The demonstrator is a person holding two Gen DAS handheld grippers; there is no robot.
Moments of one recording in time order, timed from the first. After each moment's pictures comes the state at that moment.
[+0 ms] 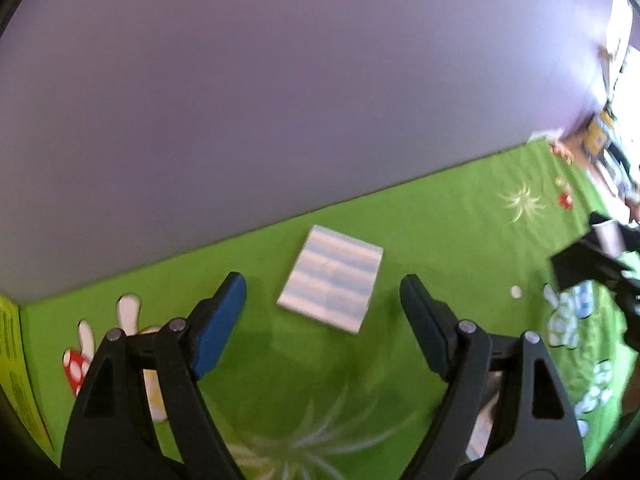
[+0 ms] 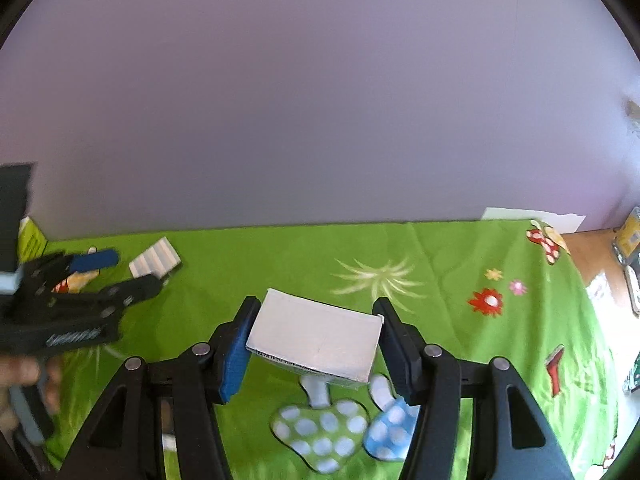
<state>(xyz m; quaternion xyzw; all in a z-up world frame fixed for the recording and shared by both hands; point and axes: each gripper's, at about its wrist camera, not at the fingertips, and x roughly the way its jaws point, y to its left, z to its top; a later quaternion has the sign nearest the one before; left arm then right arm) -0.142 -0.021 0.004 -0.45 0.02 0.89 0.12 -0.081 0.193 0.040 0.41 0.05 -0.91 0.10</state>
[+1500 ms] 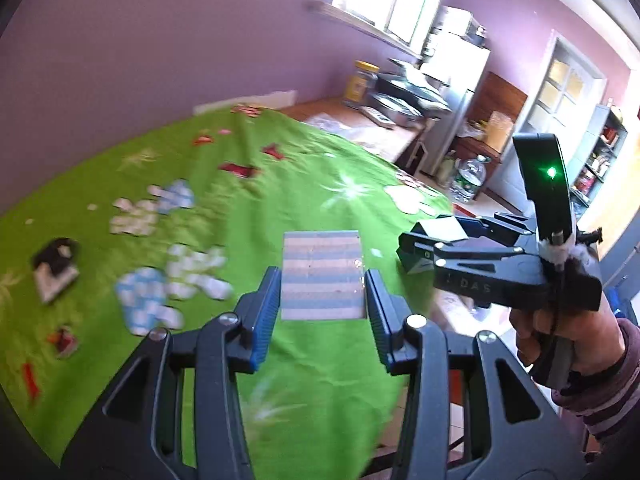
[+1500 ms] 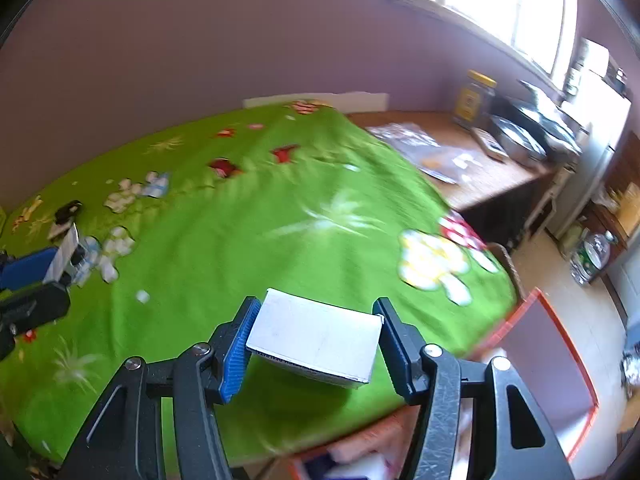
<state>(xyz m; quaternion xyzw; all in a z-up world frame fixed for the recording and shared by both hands) 0.105 0.174 0.060 -0.37 0.02 0.83 0.42 0.132 0.391 0.036 0.43 -0.02 -0.90 -0.10</state>
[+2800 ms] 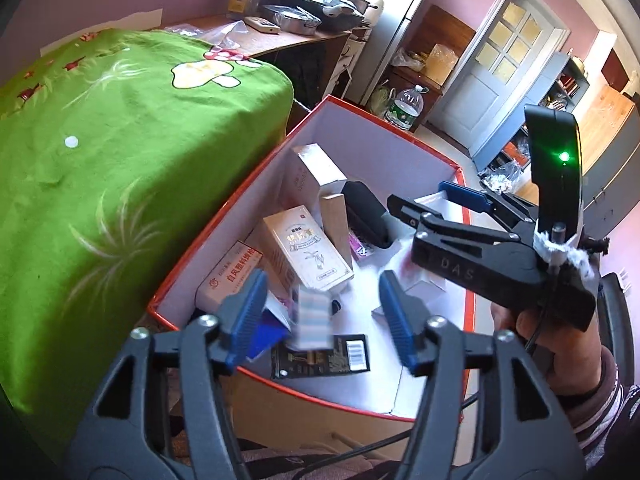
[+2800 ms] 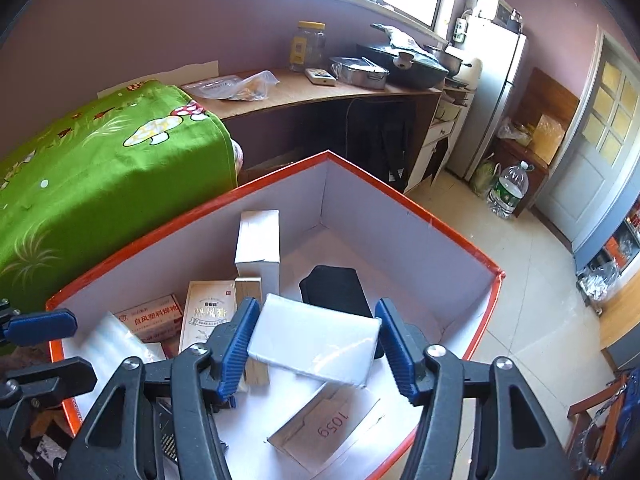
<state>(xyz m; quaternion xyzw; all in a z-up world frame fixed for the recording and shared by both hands) 0.208 0.363 -0.013 -0.45 0.06 0.74 0.50 0.280 0.528 -0.021 0.42 -0.04 -0.87 -0.26</state>
